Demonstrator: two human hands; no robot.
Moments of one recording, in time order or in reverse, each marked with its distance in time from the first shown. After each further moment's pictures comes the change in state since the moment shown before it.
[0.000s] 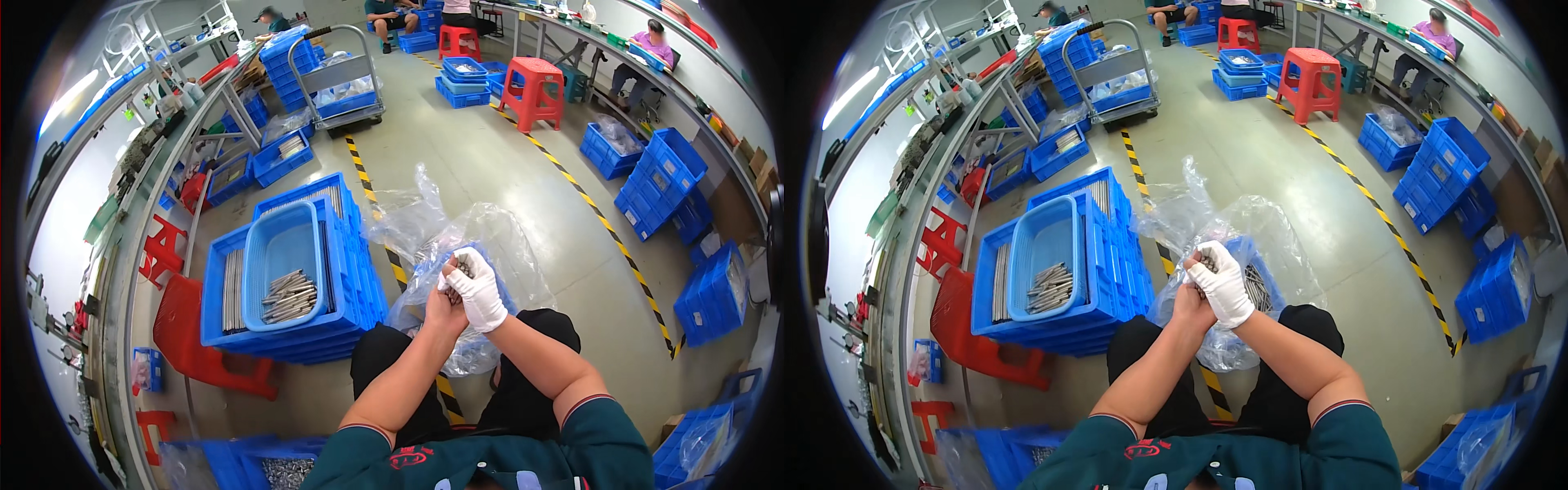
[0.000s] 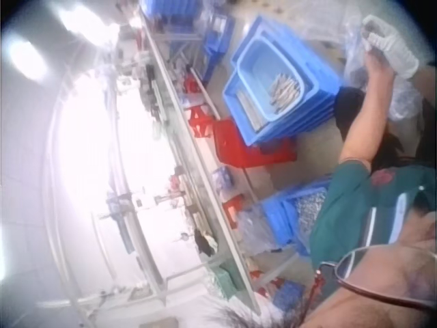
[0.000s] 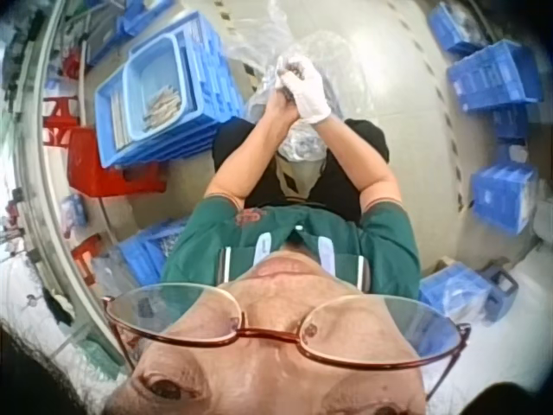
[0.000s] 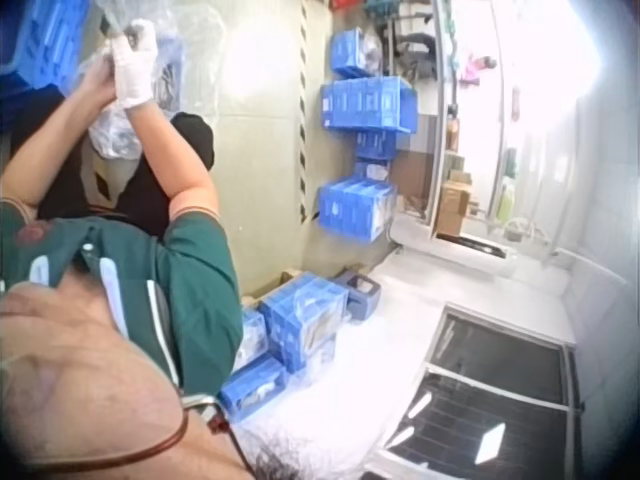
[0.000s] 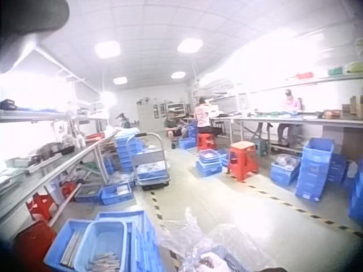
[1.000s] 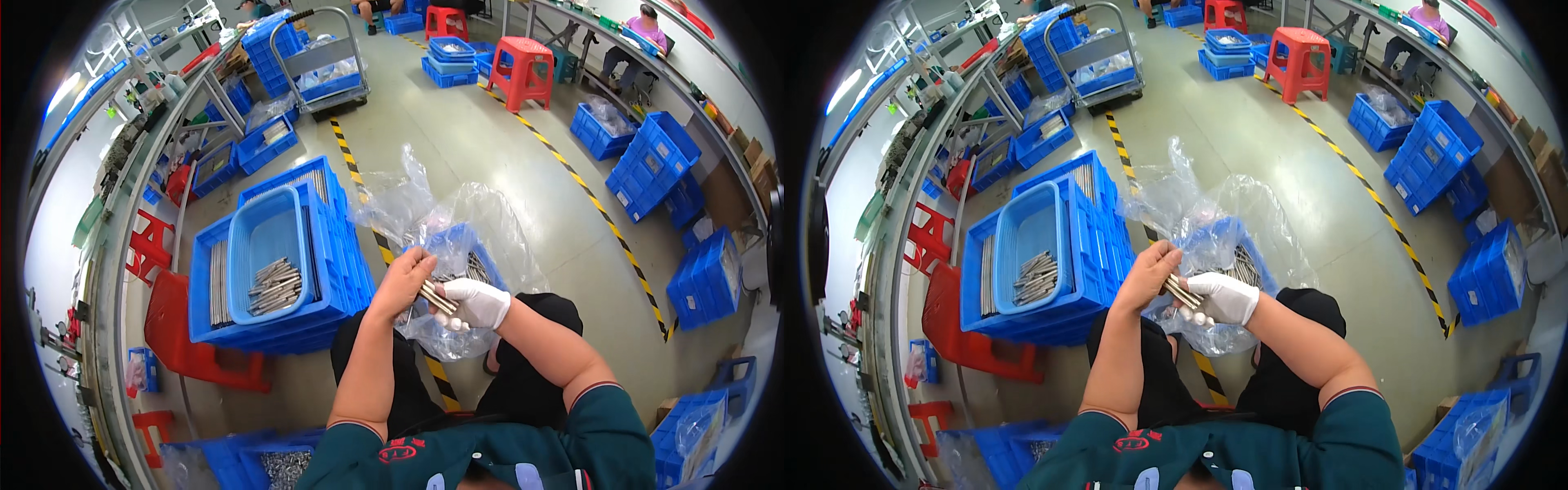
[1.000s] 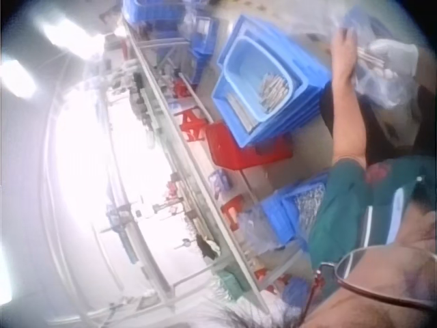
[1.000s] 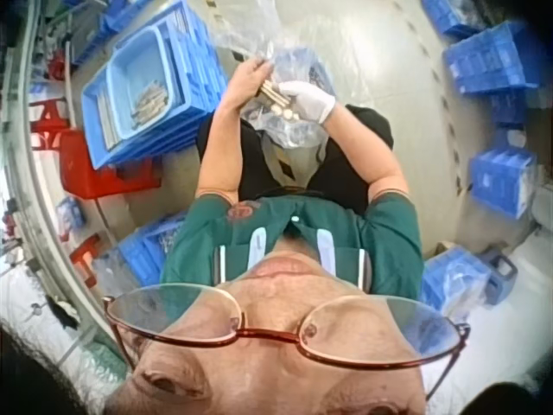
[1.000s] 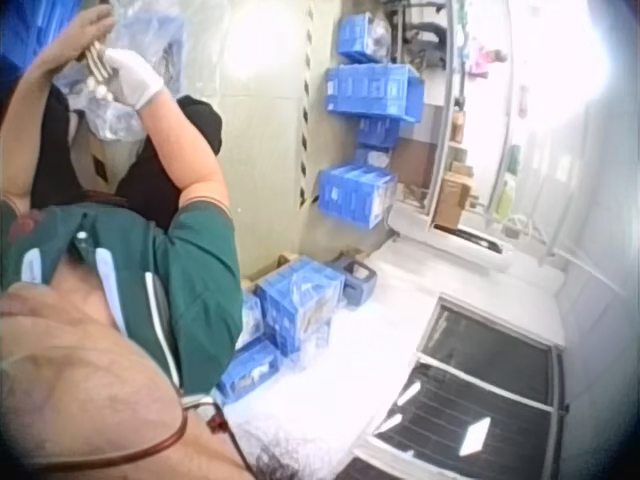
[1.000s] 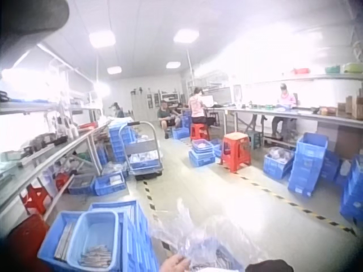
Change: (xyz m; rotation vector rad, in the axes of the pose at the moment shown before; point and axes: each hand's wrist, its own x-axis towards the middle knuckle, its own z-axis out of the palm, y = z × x) left_hand -0.048 0.070 0.050 1.474 -0.106 0.285; right_hand -0.014 0.001 -0.047 0.229 -0.550 0.893
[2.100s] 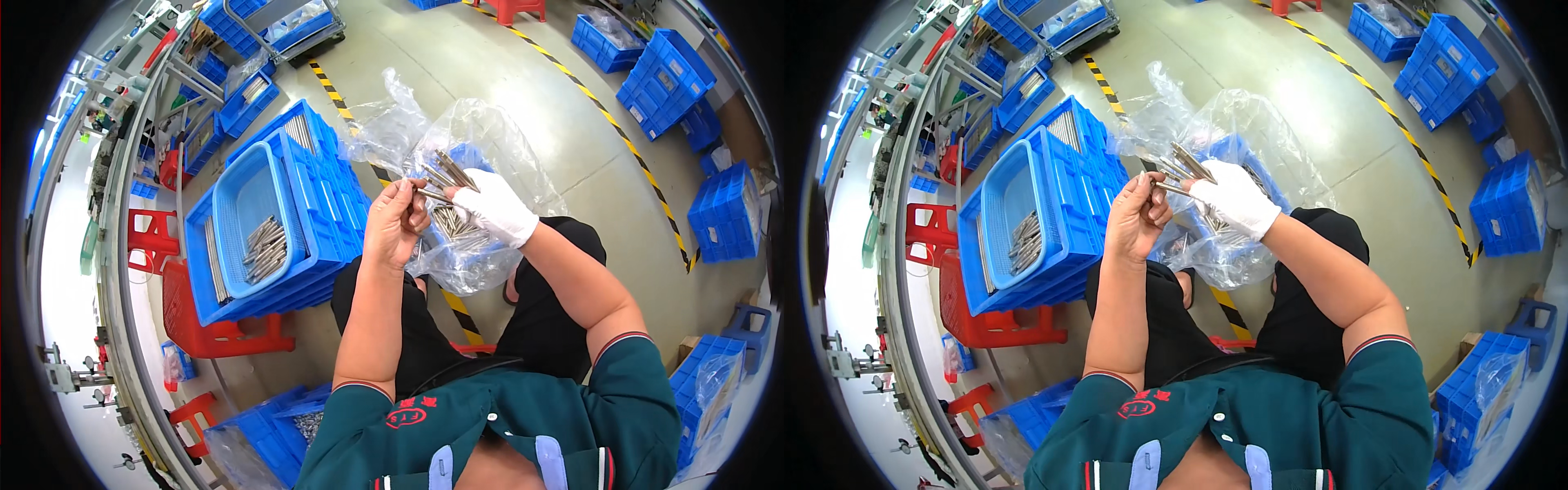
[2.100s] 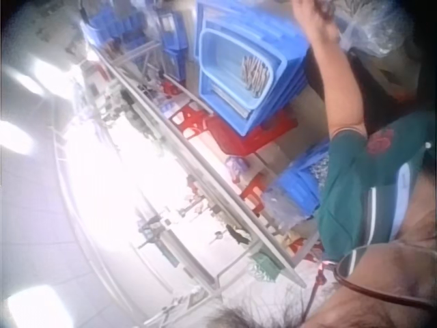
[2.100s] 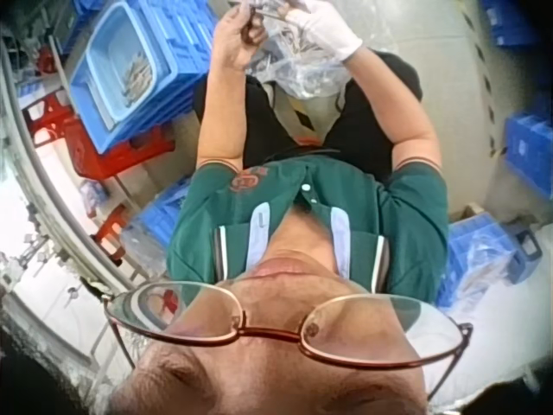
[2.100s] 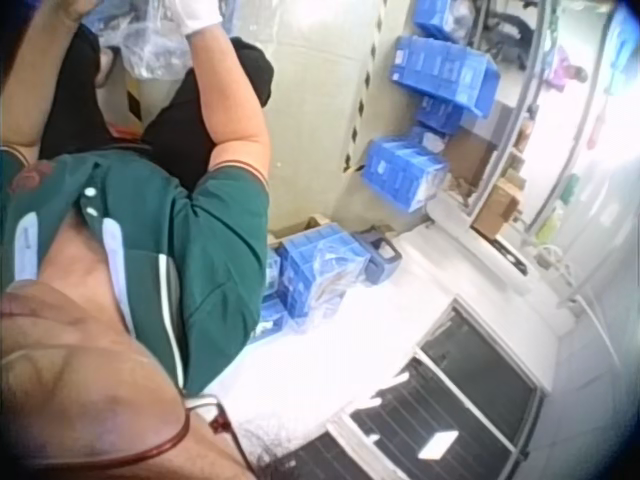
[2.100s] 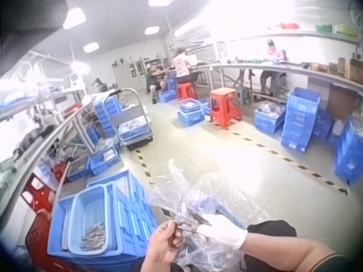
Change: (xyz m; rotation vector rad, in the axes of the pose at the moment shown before) left_hand 0.003 -0.023 0.007 -0.907 -0.044 -0.086; right_hand -0.009 -0.018 -0.011 -0.507 0.585 -0.486
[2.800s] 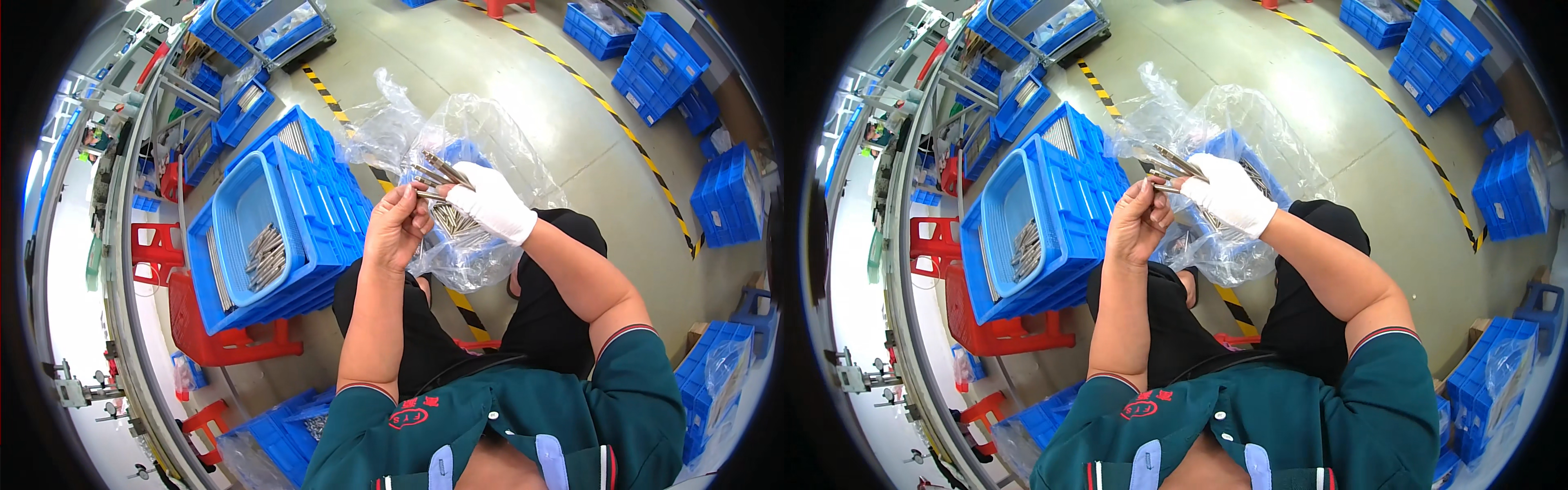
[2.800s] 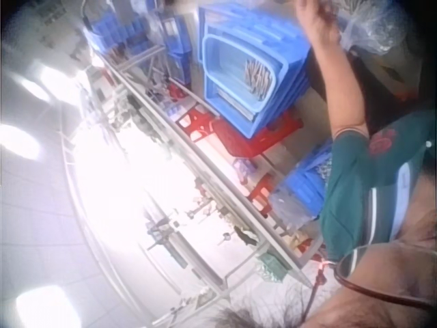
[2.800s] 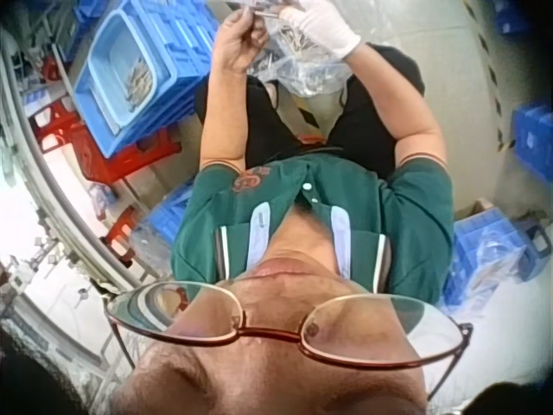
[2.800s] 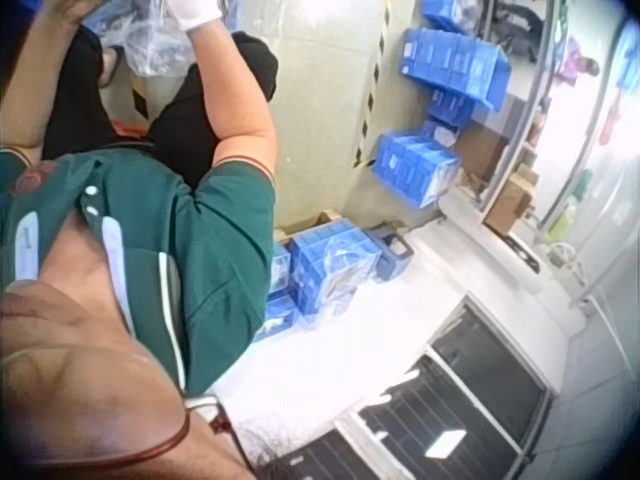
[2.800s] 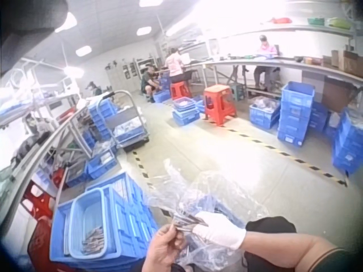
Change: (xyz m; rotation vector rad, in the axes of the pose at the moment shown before) left_hand -0.002 -0.005 0.005 -0.002 -0.015 -0.051; right_hand -0.005 -0.007 0.000 -0.299 0.094 -0.160
